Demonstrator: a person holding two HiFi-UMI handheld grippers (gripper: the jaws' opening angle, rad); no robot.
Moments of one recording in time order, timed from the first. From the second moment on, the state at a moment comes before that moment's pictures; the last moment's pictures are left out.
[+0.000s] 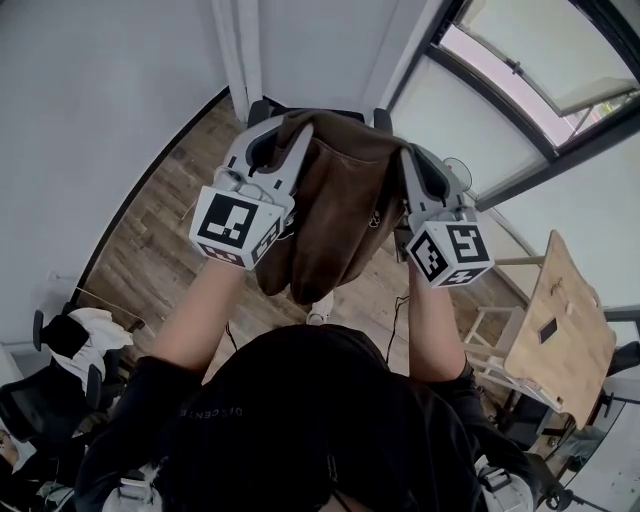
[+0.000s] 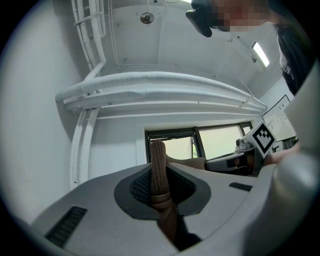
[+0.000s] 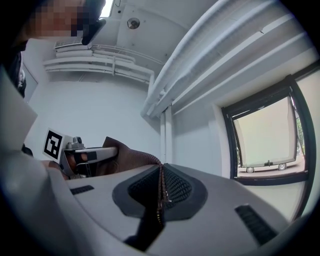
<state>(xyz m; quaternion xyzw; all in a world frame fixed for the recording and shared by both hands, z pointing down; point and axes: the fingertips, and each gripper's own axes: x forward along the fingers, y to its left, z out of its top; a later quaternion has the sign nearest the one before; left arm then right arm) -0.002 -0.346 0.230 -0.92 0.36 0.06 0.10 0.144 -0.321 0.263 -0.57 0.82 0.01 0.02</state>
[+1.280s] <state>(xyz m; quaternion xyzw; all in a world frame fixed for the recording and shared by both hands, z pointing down) 0.027 -0.459 0.287 -0.91 0.42 -0.02 0.07 0.169 -0.435 0.328 -0.50 0.86 -0.06 0.00</state>
